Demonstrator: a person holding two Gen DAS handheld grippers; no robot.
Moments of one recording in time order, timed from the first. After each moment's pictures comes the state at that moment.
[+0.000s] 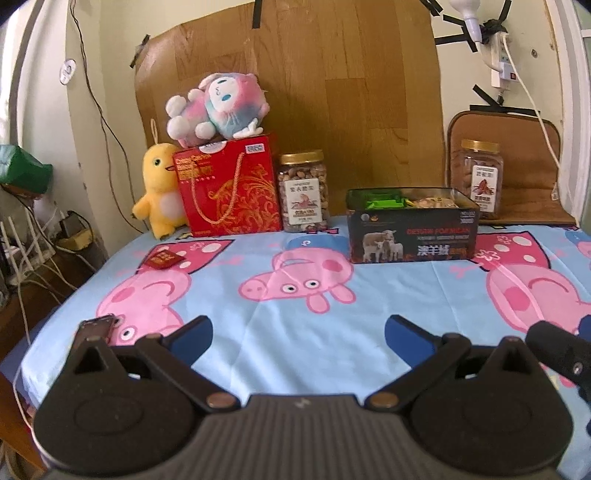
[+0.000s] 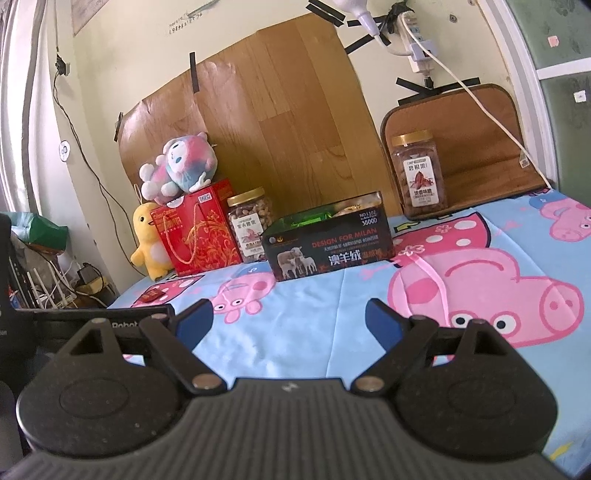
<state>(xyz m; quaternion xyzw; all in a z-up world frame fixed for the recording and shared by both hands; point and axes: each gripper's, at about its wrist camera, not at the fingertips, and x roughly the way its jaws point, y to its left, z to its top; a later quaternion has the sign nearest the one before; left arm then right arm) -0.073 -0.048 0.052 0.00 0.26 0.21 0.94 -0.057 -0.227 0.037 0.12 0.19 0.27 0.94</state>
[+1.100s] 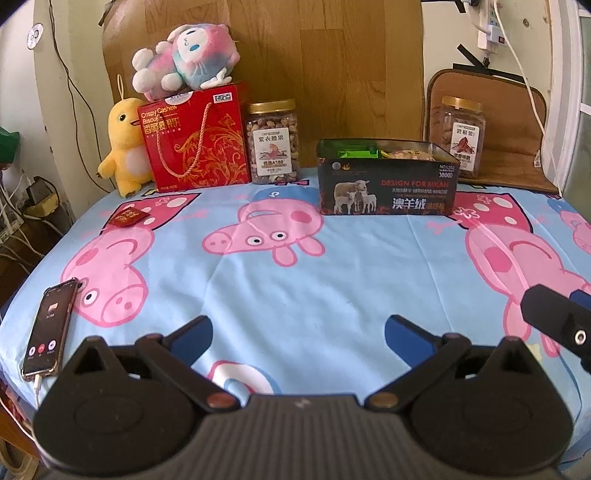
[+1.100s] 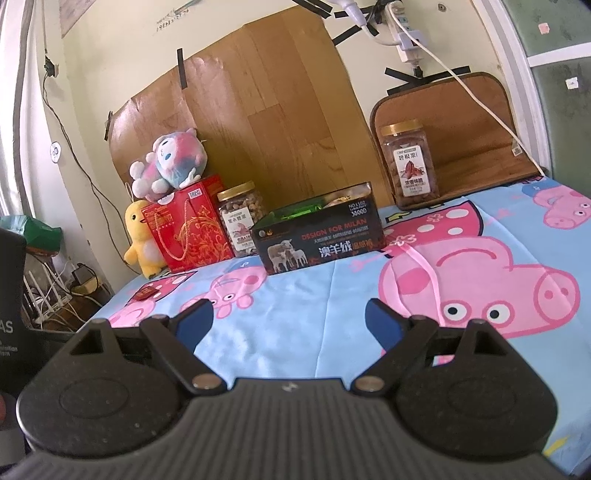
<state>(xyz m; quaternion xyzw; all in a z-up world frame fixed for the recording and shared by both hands) -0.059 -0.049 0.032 -0.02 0.33 0.17 0.93 -0.052 -0.233 0.033 0.13 0.21 0.26 0.94</state>
